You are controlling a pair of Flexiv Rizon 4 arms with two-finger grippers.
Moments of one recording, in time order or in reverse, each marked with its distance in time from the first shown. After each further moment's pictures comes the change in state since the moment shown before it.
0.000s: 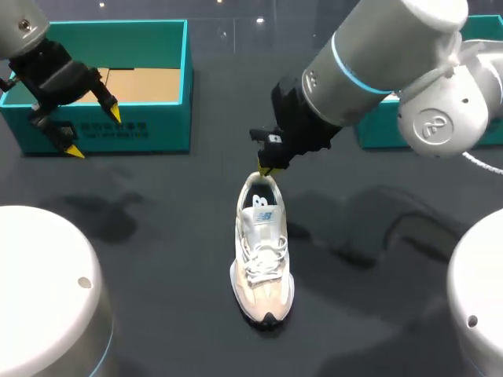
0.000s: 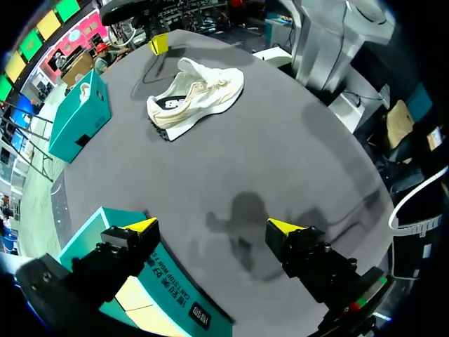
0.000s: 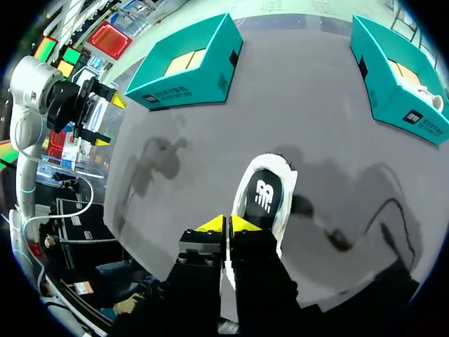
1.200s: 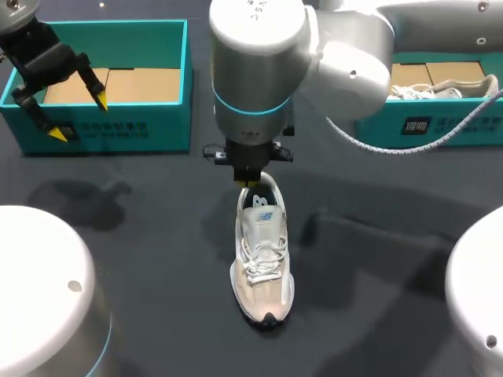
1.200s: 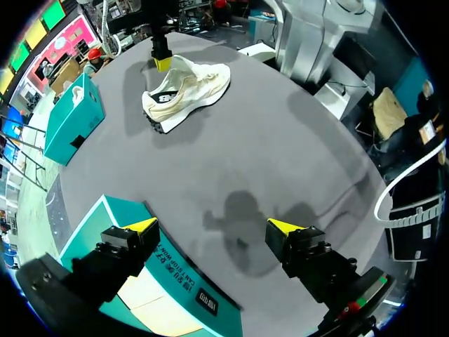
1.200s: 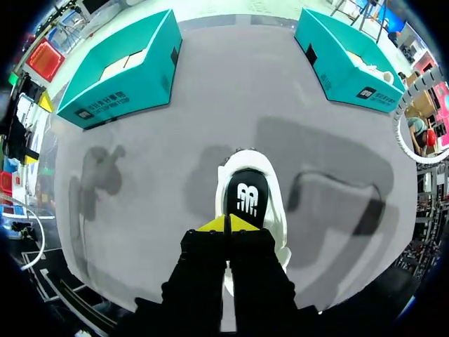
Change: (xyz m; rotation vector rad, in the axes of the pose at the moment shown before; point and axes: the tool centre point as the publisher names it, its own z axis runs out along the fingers) left arm -0.007 0.030 -0.020 -0.003 0.056 0.061; right arm 0.003 0.004 0.052 -0.021 -0.416 0.199
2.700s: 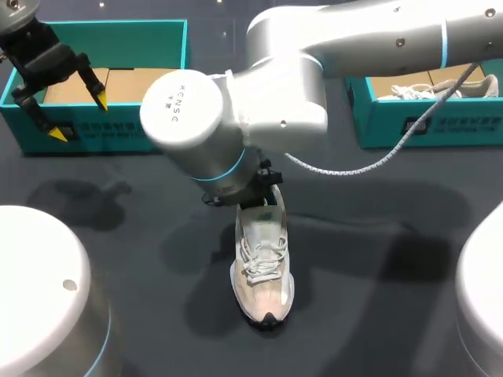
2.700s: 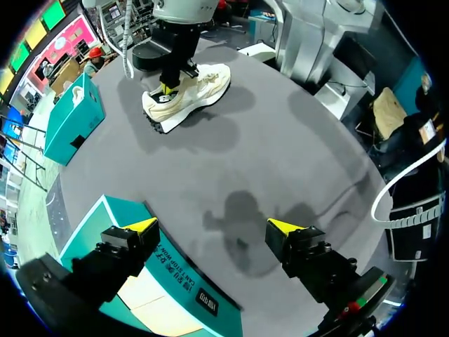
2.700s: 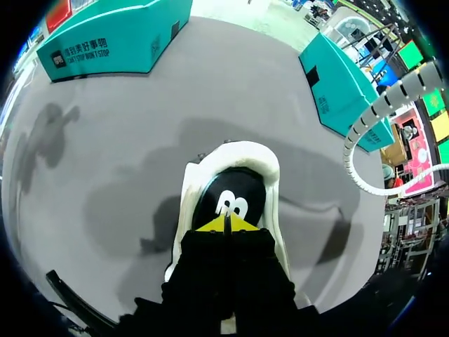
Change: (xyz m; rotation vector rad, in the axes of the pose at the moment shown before) left arm 0.000 0.000 0.000 0.000 -0.001 0.000; right arm -0.023 -0.006 0.076 -0.103 -0.289 -0.232
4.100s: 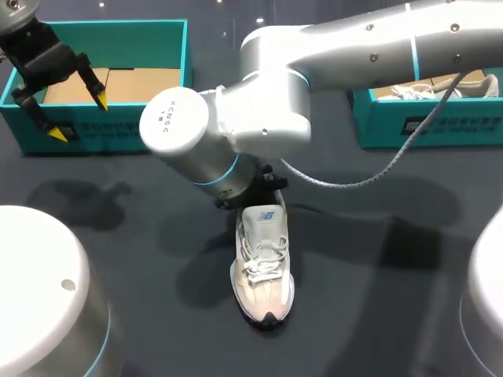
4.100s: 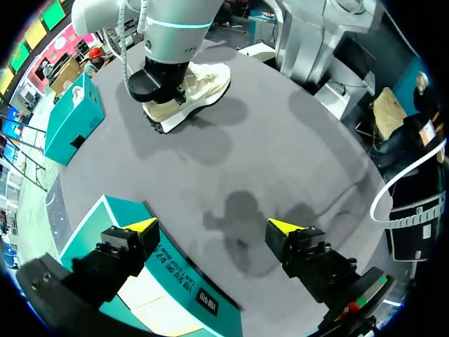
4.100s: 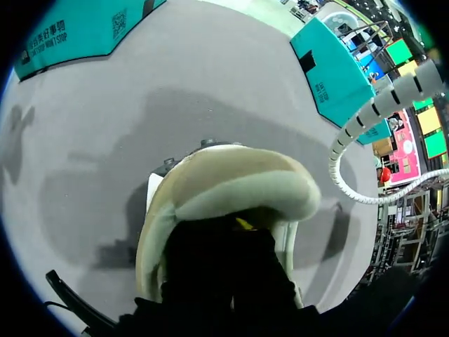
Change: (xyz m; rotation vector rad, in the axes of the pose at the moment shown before) left arm 0.000 0.000 0.000 0.000 0.000 0.000; right arm -0.012 0.005 0.060 0.067 -0.101 0.040
